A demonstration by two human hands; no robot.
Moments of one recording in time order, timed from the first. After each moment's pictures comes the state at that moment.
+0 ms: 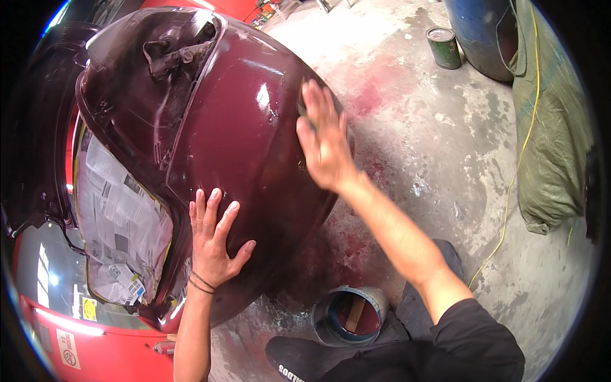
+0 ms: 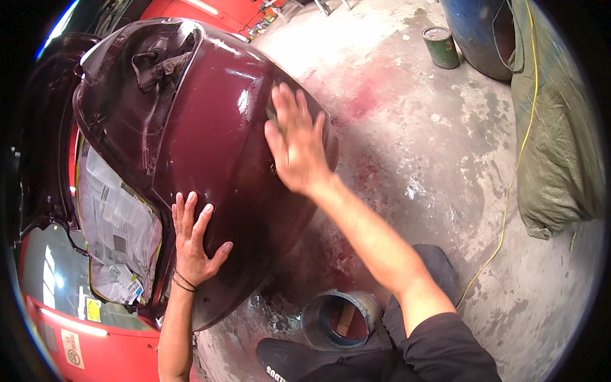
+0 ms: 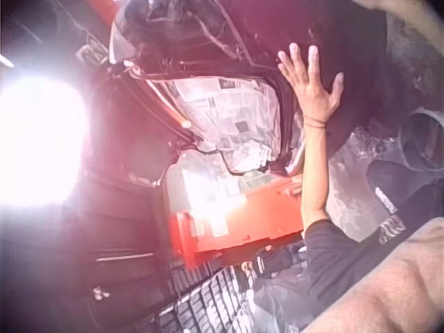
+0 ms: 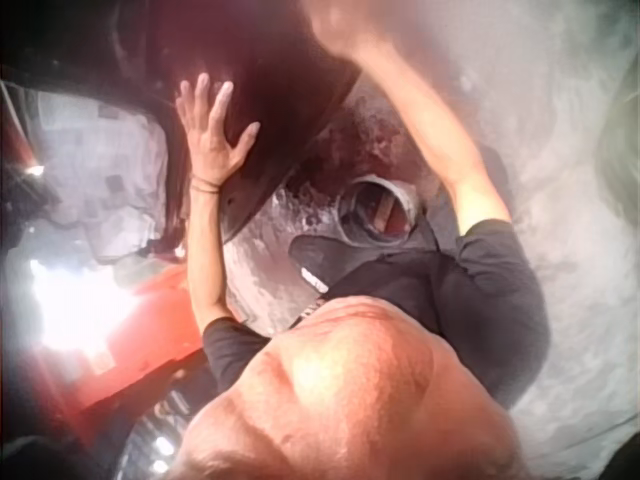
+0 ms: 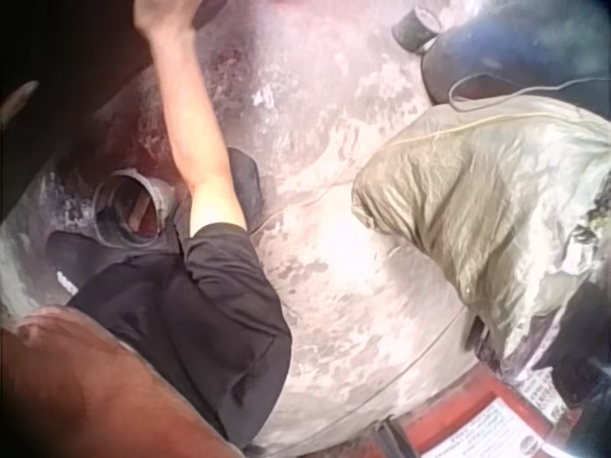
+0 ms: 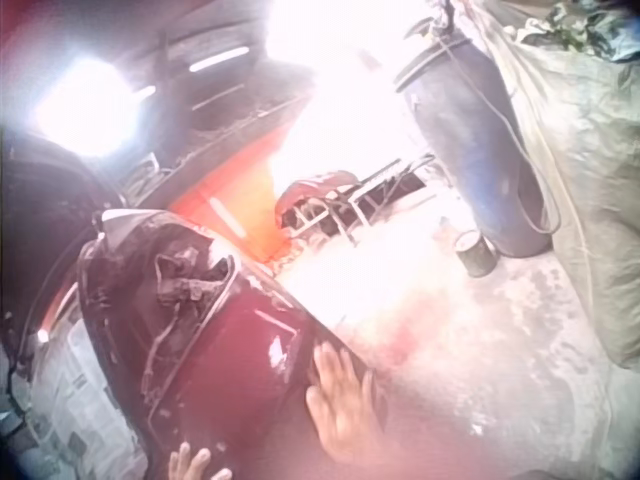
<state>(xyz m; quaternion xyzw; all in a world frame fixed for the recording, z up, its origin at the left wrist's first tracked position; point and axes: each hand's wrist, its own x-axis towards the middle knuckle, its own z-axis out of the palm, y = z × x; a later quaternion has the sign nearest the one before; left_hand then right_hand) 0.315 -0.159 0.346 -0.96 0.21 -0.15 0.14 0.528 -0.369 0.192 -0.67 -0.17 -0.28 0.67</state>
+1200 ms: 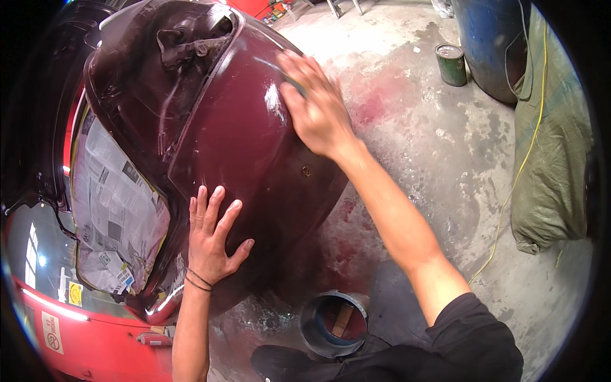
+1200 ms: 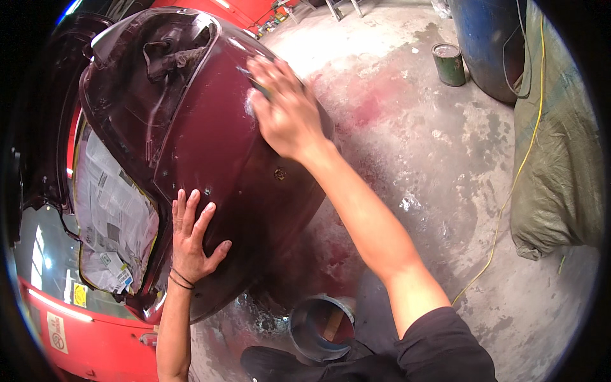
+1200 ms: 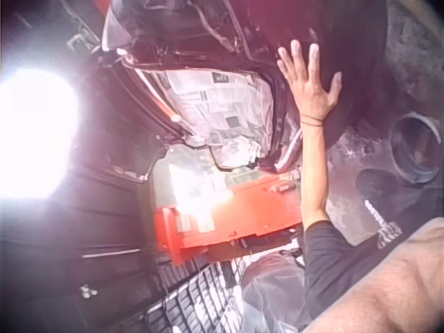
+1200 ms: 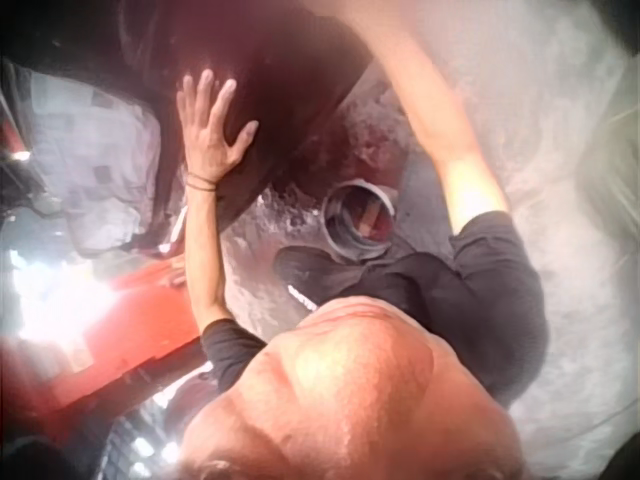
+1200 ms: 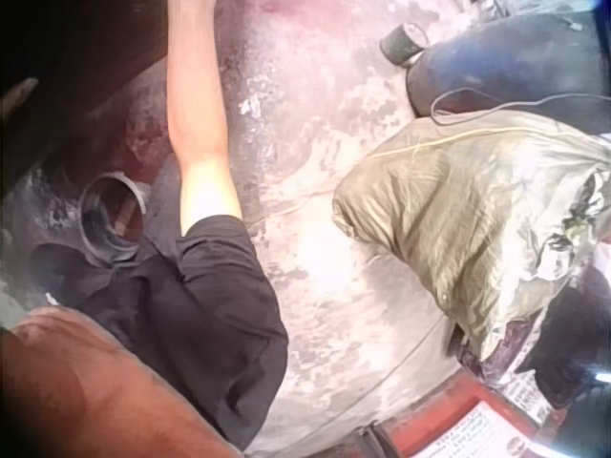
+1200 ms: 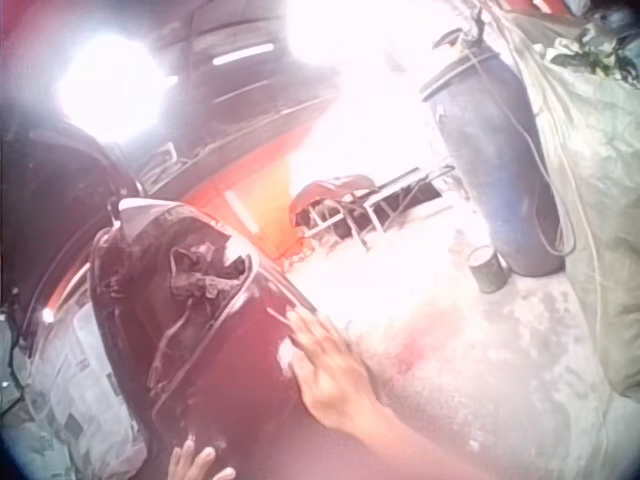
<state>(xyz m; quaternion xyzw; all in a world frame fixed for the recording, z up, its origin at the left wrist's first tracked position) 0.314 -0.166 0.346 -0.96 0.19 -0.16 0.16 0.600 -0.361 0.217 -0.68 -0.23 -0.35 0.60</state>
